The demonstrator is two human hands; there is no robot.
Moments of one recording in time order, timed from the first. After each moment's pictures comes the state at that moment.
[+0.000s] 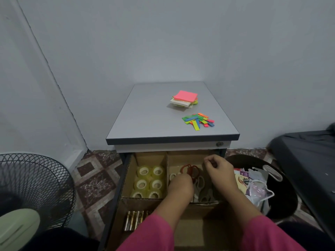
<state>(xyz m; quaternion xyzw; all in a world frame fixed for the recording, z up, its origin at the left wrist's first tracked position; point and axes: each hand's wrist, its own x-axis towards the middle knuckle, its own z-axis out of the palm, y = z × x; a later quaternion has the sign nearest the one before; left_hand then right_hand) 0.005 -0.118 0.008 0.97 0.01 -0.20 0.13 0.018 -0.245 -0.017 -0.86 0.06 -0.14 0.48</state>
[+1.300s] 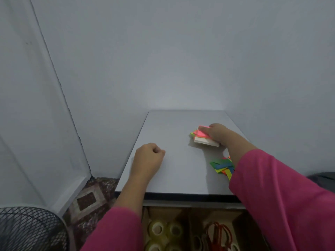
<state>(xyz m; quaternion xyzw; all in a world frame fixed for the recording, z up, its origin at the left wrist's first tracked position) 0.182 0.037 0.083 0.88 0.04 0.18 0.44 0.286 -0.196 0.132 -0.95 0.08 0.03 0.29</state>
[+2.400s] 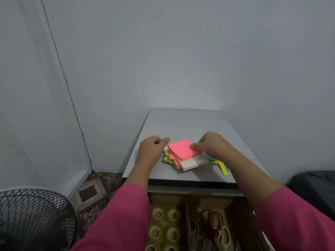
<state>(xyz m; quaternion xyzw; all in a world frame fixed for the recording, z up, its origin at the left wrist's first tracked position) 0.174 0.036 0.088 0.84 0.00 0.17 0.51 0.169 -0.160 0.147 -0.97 0.01 0.01 0.22</state>
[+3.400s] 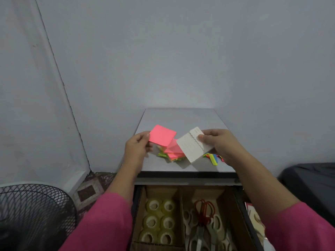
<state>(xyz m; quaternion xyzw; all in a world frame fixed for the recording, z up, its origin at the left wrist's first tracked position) 0.134 0.043 0.099 0.65 0.05 0.16 0.74 0.094 -0.190 0.163 -0.77 0.02 -0.01 0.64</state>
